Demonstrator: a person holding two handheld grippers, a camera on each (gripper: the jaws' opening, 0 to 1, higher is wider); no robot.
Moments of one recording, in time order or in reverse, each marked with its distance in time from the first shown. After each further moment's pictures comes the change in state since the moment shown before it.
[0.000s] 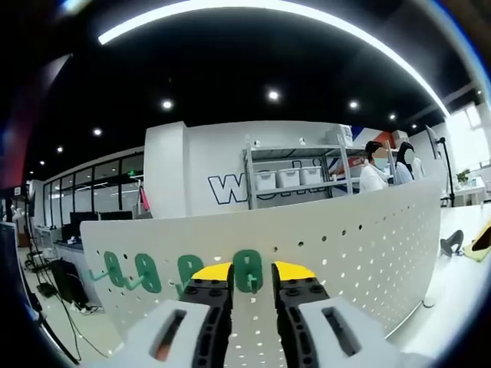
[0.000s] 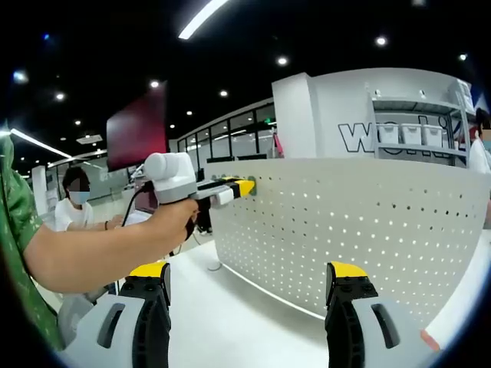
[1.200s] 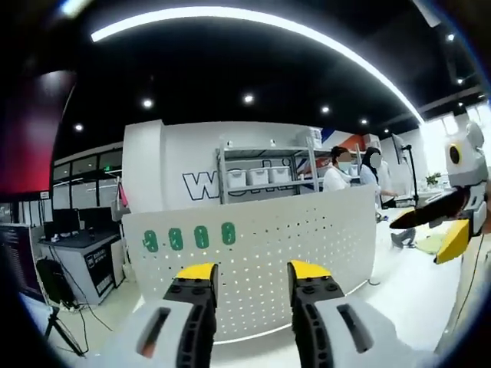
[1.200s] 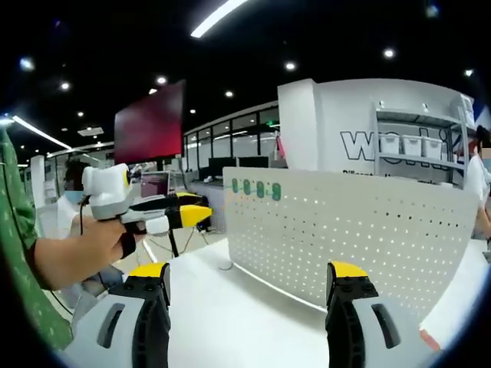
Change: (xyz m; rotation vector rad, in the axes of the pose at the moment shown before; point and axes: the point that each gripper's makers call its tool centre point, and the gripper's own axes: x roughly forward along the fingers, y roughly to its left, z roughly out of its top) left arm -0.188 0.001 0.015 -0.028 0.039 -0.178; right arm -0.028 0.069 0.010 -0.052 -0.004 -0.019
